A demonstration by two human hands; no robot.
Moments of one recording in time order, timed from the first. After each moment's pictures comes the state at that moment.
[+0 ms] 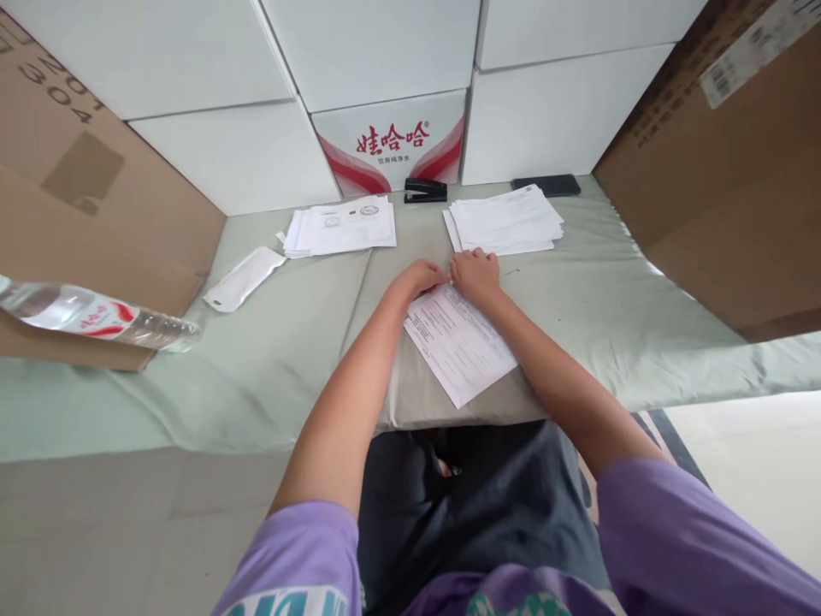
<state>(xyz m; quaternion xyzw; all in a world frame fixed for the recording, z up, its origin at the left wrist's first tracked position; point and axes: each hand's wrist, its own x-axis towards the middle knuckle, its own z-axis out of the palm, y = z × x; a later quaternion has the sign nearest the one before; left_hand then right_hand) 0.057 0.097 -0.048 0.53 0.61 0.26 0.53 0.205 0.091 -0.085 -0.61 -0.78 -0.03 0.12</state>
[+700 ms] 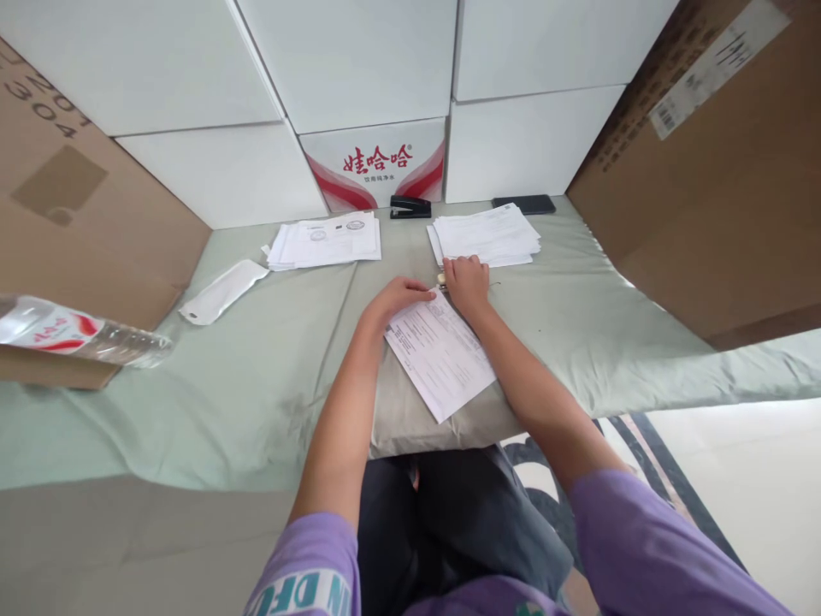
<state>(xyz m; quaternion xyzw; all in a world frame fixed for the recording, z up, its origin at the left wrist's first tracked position) 0.040 0.081 -0.067 0.59 0.55 0.27 0.52 0.217 0.098 -0.085 -0.65 -0.72 0.00 0.25</state>
